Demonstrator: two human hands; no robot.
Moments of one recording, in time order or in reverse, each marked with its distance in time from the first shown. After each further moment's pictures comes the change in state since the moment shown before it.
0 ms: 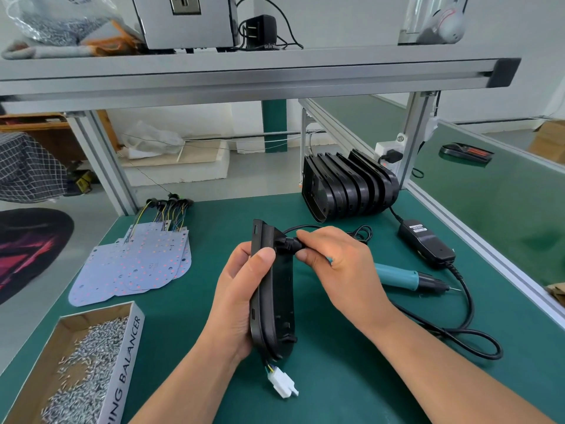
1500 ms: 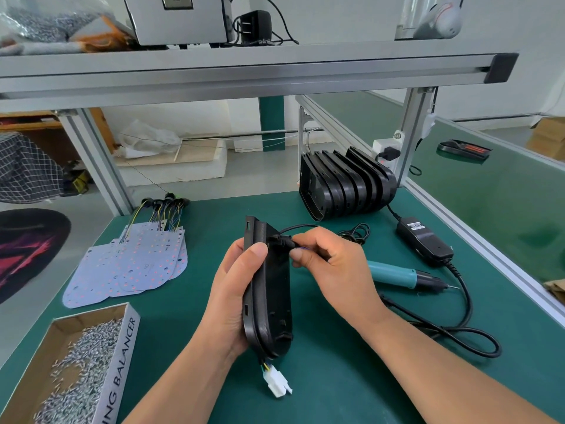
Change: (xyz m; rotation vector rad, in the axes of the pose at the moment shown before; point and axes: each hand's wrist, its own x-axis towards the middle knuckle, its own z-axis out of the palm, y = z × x) left_hand 0.005 0.001 -0.001 0.008 0.000 -0.015; right_hand -0.003 -0.003 0.007 0.362 -0.048 0.300
